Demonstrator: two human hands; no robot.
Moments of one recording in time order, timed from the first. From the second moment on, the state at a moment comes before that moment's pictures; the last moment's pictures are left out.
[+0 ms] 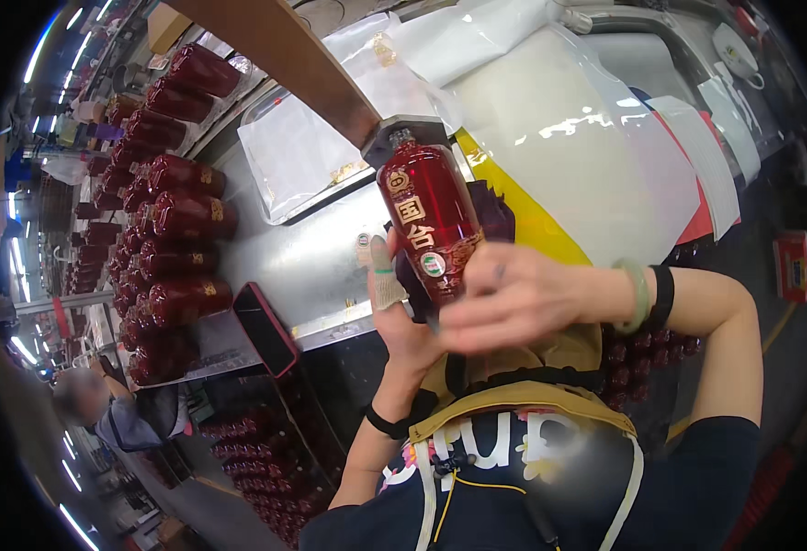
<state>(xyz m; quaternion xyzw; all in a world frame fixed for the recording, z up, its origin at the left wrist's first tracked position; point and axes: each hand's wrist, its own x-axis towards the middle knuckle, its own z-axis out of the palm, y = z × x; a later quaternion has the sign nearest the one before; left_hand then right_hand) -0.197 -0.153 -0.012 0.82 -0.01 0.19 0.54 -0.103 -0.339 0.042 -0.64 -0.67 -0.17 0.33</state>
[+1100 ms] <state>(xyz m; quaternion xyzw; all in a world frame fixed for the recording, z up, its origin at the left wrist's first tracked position) -0.203 -0.157 0.003 0.93 -0.08 0.20 0.31 -0.088 -0.351 0.030 -0.75 -0.46 -0.23 0.41</state>
